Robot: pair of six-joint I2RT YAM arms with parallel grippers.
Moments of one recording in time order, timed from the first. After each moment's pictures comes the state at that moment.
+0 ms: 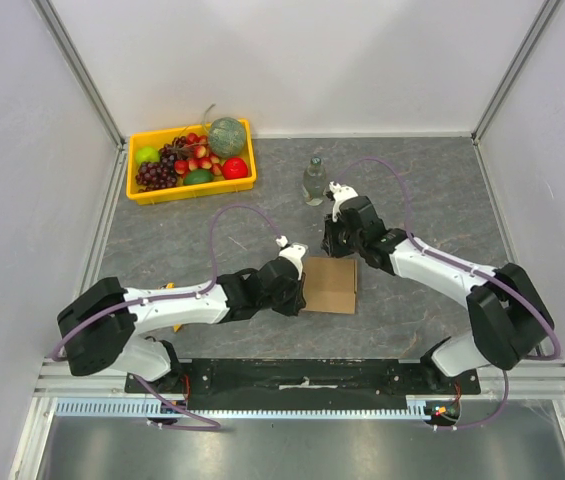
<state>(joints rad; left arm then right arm) -1.07 1.39 0.72 -0.10 -0.10 -0.63 0.60 1.46 0.87 -0.12 -0.02 0.31</state>
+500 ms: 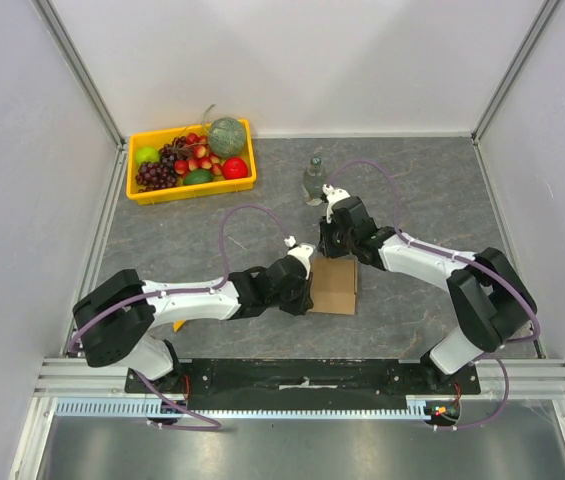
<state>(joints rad) -1.07 1.49 0.76 -0.05 -0.06 -0.64 0.60 1.58 0.89 -0.07 -0.03 0.31</state>
